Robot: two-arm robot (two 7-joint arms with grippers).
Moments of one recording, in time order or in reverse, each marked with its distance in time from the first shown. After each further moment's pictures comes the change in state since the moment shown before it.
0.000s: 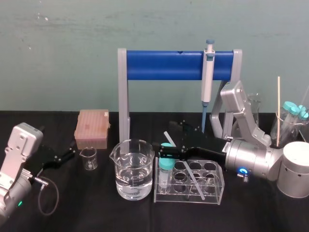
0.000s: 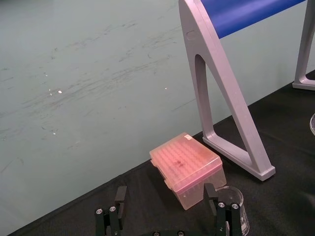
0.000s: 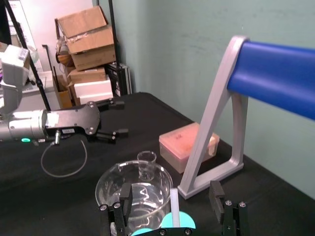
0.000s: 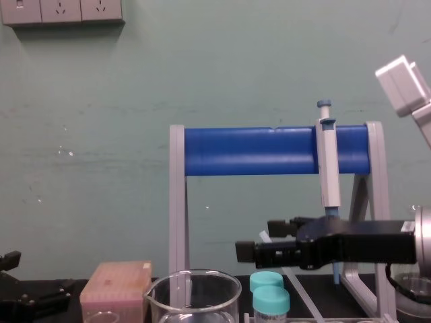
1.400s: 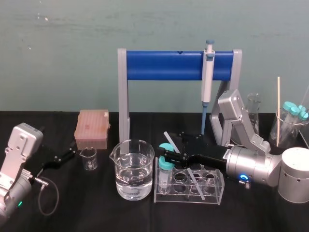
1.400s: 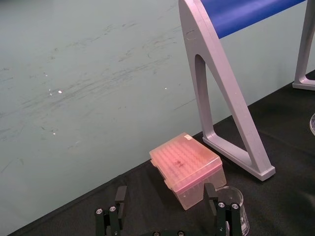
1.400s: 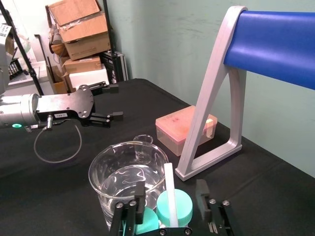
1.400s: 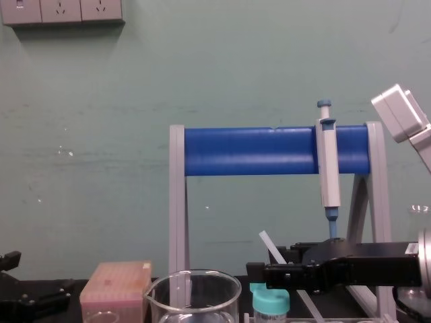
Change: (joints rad) left arm 0.000 0.000 0.000 0.000 0.000 0.000 0.000; right arm -0.008 0.002 -0.011 0.025 -0.010 0.017 -0.009
